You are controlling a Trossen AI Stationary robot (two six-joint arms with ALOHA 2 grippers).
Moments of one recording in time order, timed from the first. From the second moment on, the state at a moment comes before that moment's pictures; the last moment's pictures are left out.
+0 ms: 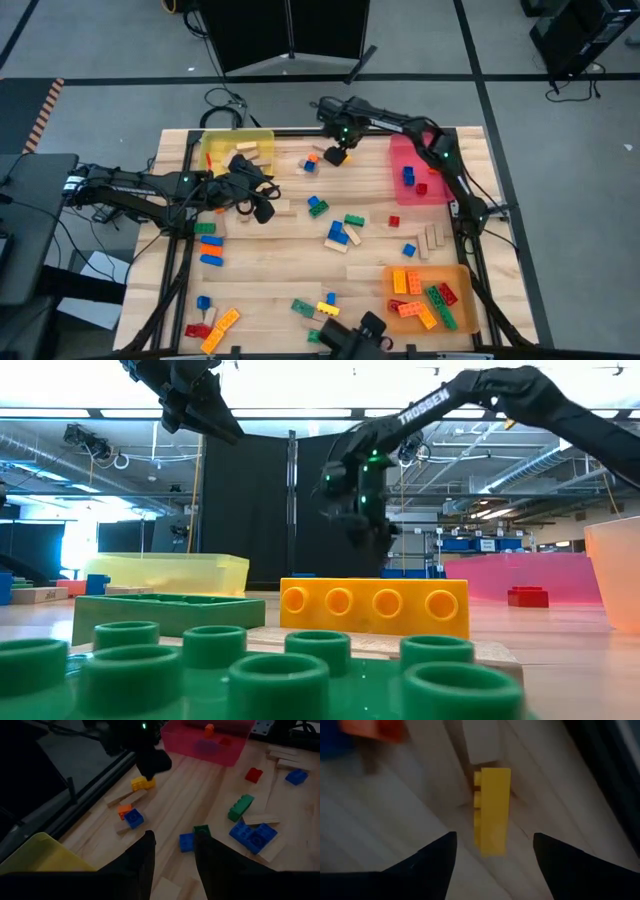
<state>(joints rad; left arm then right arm) -0.05 1.04 0.88 -0.46 -0.54 -0.30 -0.59 2.31 2.02 -1.19 0.01 0.09</state>
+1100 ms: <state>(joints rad) -0.05 1.04 0.88 -0.46 -0.56 -0.29 -0.56 2.23 2.01 -1.31 0.03 0.21</state>
